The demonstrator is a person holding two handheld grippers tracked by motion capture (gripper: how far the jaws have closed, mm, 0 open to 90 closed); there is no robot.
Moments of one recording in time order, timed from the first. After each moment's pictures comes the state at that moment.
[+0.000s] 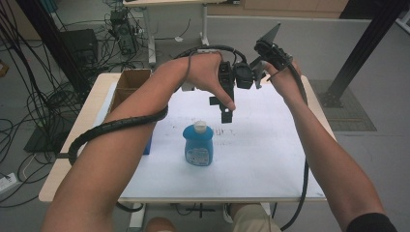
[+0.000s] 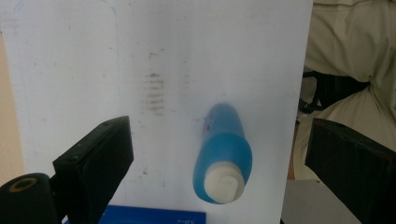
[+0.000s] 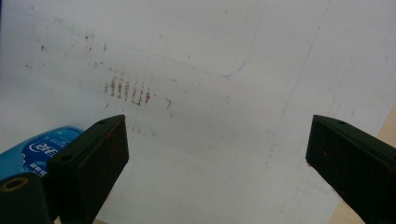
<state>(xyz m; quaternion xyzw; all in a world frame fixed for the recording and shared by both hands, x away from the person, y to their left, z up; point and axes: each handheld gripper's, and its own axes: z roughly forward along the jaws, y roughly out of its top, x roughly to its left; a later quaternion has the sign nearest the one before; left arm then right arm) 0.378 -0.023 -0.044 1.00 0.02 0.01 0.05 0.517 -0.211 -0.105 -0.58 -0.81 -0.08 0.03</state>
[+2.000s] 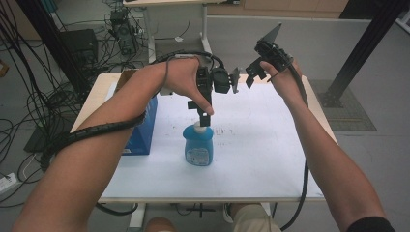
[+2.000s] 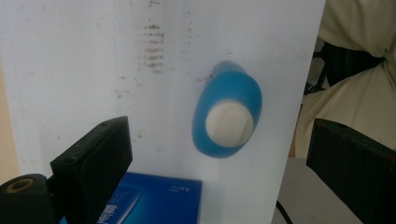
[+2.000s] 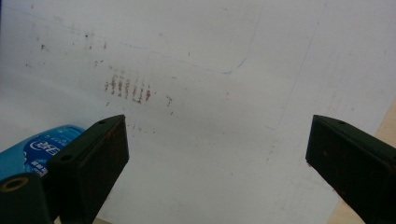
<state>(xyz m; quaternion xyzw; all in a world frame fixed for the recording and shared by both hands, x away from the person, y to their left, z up) 0.375 0.013 -0.059 1.00 0.05 0.01 0.02 0.511 -0.211 -0.103 -0.59 -0.81 -0.08 0.02</state>
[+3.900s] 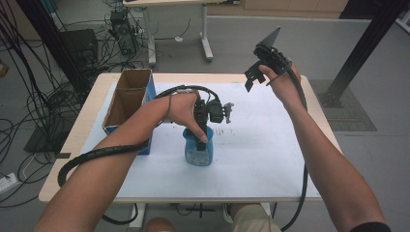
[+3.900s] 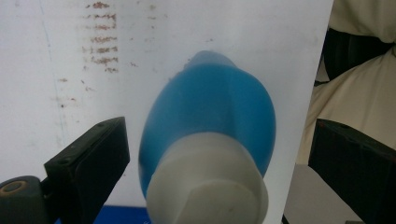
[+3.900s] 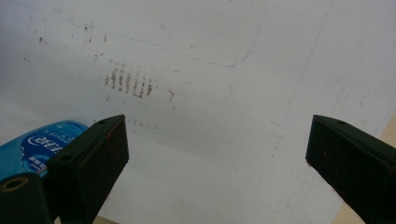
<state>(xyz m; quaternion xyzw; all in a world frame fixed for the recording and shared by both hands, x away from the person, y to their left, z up) 0.374 0.014 -0.147 1.00 0.03 -0.03 0.01 0.505 -0.208 -0.109 -0.59 -0.81 -0.07 0.03</state>
